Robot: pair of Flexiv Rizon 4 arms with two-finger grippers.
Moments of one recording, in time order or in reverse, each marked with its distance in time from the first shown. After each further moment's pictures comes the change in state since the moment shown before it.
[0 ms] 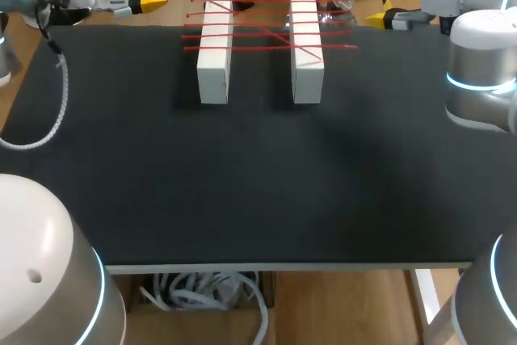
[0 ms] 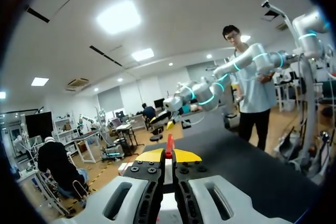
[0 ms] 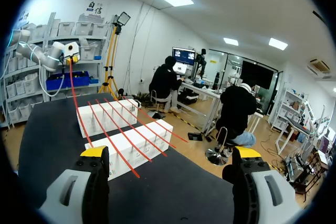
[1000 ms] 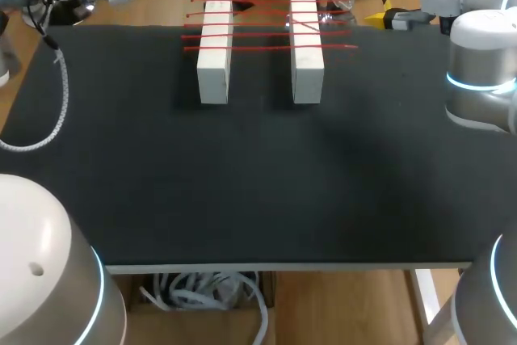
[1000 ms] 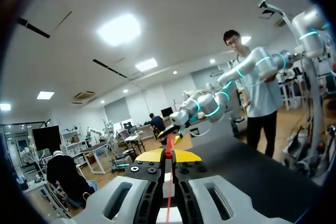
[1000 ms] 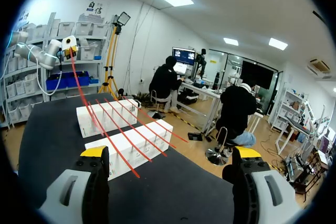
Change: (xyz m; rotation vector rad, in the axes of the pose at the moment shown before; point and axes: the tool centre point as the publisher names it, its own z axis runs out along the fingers) left arm -0.003 -0.046 -0.002 0.069 -0.062 0.066; right arm 0.000 0.000 0.000 0.000 0.000 0.000
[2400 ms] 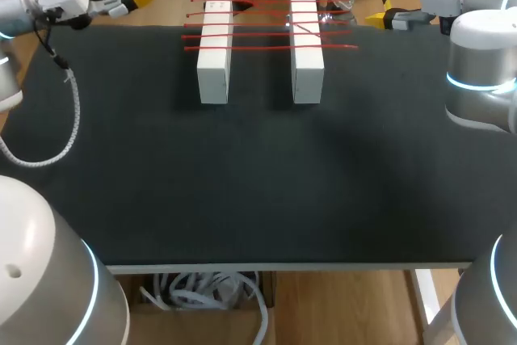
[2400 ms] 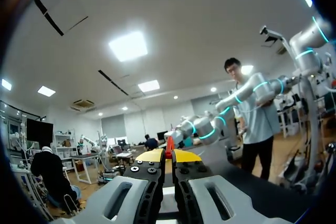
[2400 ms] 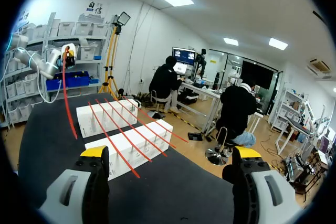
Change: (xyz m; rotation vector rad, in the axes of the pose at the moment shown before) left arm 0.015 0.004 -0.005 0.223 0.009 -0.123; right arm 0.000 0.000 0.000 0.000 0.000 0.000
